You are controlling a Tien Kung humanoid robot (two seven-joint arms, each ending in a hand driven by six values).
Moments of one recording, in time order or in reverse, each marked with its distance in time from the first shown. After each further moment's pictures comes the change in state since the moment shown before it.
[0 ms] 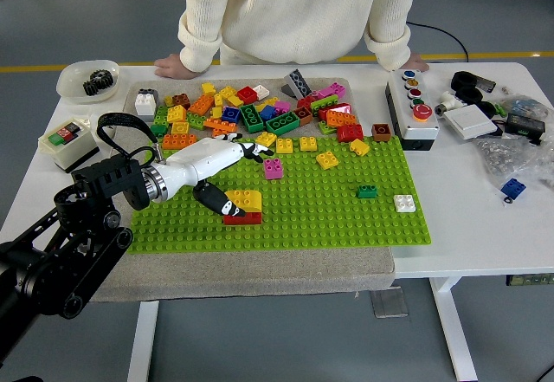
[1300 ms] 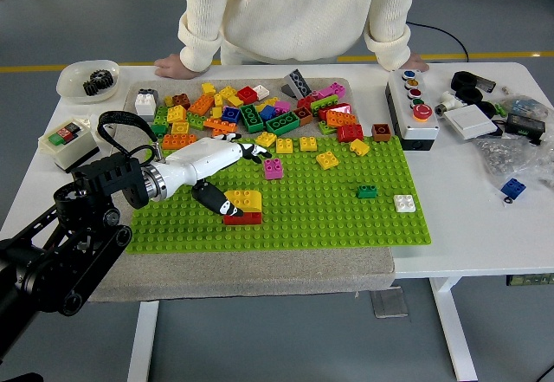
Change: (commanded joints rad) left arm -0.013 -0.001 0.003 0.025 0.005 0.000 -0.003; right arm 0.002 0.001 -0.007 0.000 0.003 0.001 0.001
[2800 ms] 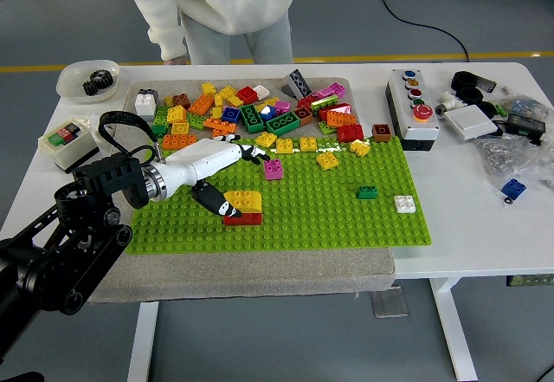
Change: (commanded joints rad) left arm -0.004 -0.002 0.000 0.013 -0.001 -0.001 0.002; right arm 0.000 -0.001 0.002 0.000 0.002 -0.001 0.000
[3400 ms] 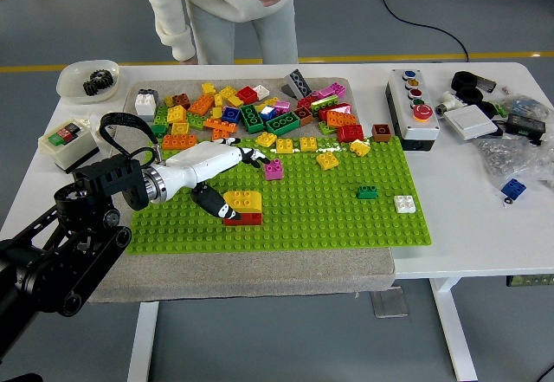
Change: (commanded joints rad) left arm 0.004 0.006 0.003 -0.022 -0.006 -0.025 0.003; right arm -0.002 0.000 -0.001 0.000 -0.002 0.000 0.000
